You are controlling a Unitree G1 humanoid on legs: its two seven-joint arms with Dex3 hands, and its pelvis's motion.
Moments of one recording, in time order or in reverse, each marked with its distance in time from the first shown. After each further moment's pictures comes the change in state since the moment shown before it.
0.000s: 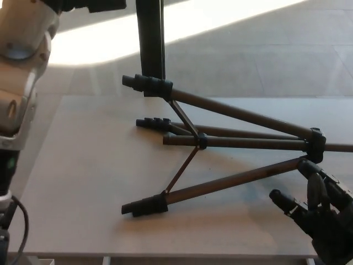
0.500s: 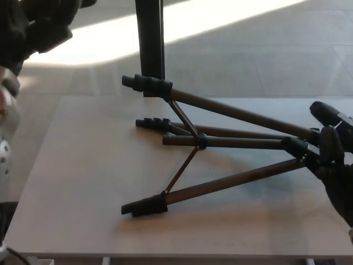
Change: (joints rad) left_arm 0.267 -0.082 0.268 -0.168 -0.165 -0.042 0.096; right_arm -0.157 -0.125 0.033 0.038 -0.033 -0.159 0.088
